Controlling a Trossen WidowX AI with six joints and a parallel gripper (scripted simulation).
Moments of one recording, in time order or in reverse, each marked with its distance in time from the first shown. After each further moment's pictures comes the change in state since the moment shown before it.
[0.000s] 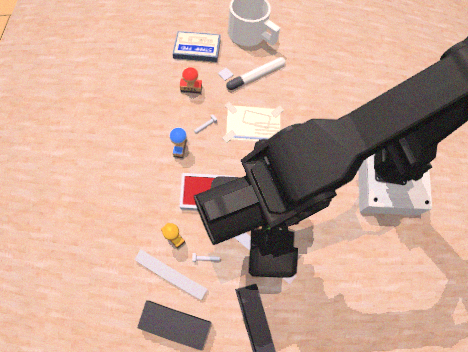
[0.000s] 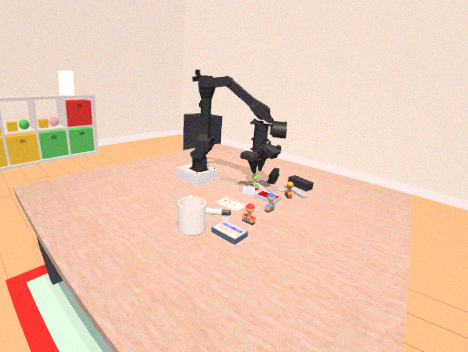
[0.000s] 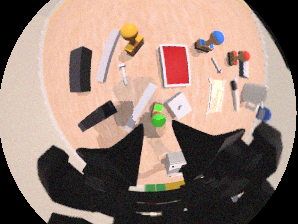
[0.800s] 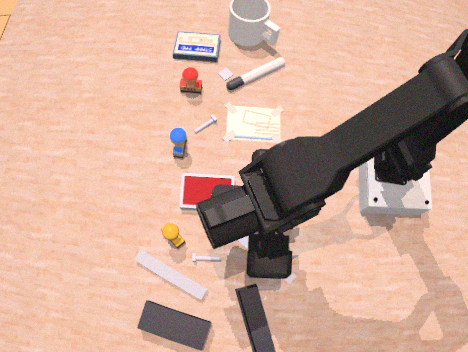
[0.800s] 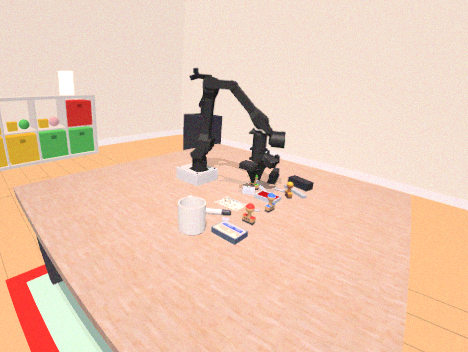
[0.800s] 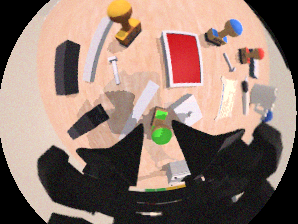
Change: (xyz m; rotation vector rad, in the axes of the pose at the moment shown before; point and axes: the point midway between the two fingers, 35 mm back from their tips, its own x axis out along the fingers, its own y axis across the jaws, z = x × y) arm 0.040 -0.001 -0.001 0.000 0.000 -0.001
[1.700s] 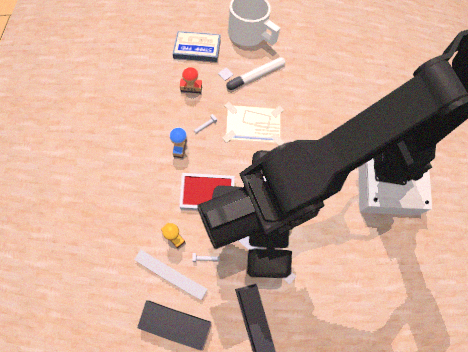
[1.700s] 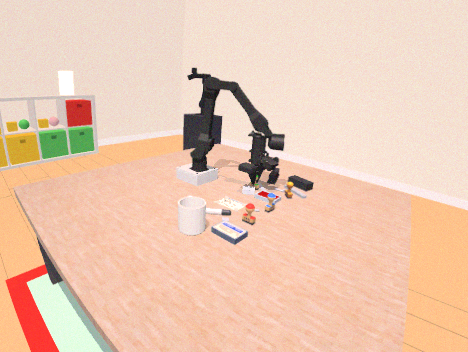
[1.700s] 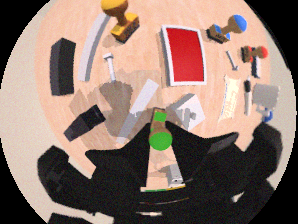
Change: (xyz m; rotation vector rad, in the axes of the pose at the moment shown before) arm 0.010 -0.002 -0.002 0.001 0.003 -0.005
